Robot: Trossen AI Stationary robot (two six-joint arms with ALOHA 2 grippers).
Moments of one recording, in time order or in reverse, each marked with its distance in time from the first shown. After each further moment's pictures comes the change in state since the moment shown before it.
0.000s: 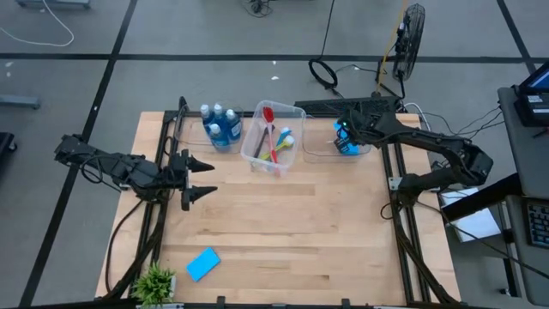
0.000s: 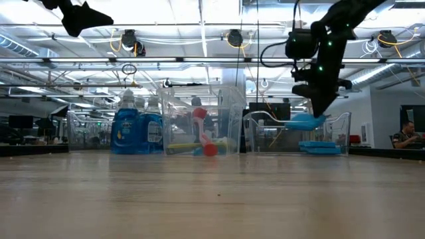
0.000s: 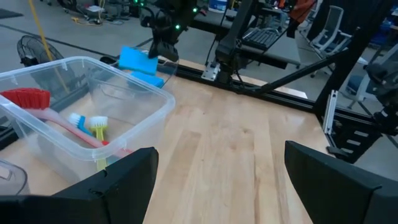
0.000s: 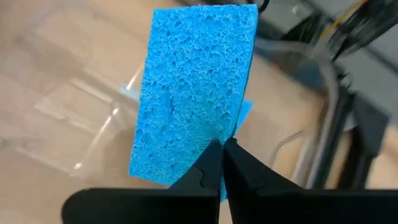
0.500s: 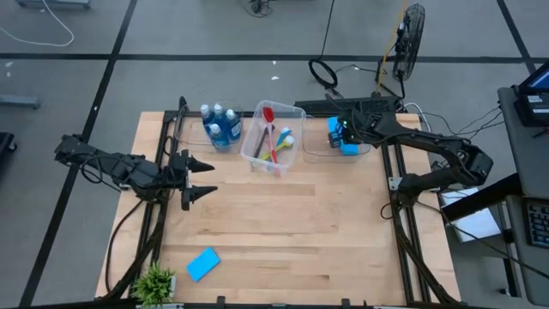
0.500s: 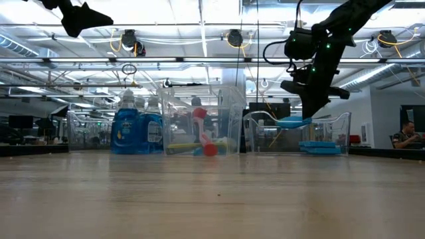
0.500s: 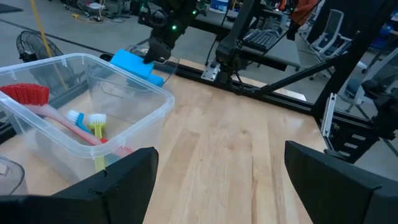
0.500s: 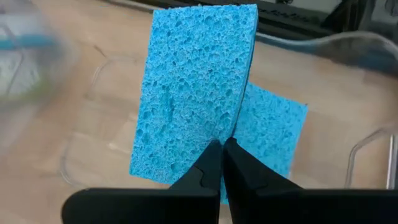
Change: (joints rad) left arm 0.000 0.000 0.000 0.000 -0.001 -0.025; right arm -0.020 0.000 -0.057 0.177 -0.142 0.229
